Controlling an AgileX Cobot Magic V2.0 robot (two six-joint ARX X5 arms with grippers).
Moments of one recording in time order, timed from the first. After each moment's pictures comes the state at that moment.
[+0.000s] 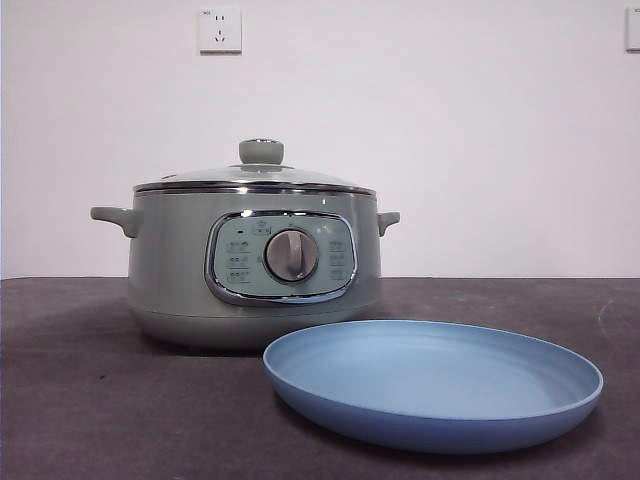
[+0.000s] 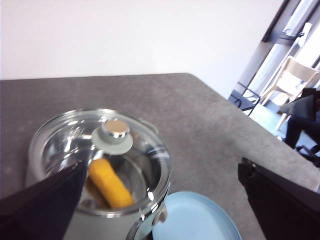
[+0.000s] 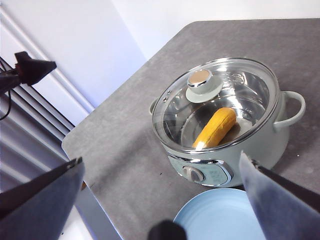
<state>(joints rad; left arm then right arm) 0.01 0.80 1.00 -0.48 0.76 -0.13 0.16 0.94 1.10 -0.60 -0.78 0.08</state>
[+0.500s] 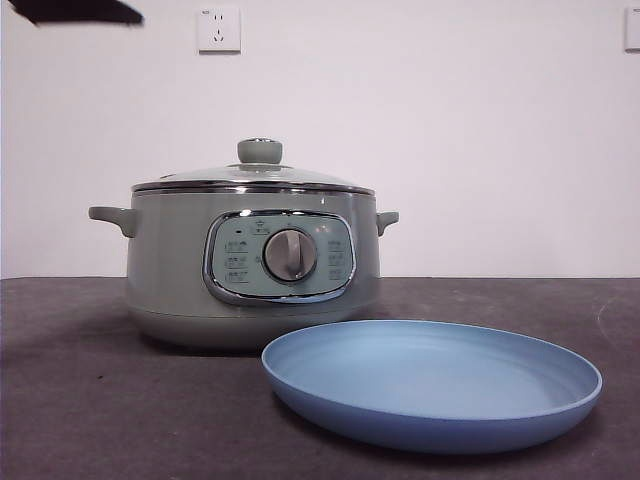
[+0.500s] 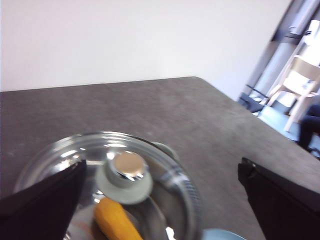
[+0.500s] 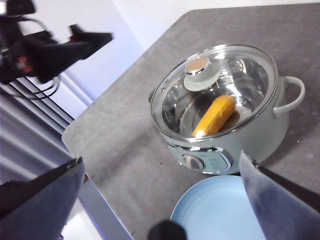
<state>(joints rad) -0.21 1.14 1.00 -0.08 0.52 -0.18 0.16 0.94 1.10 -0.66 -0.78 0.07</state>
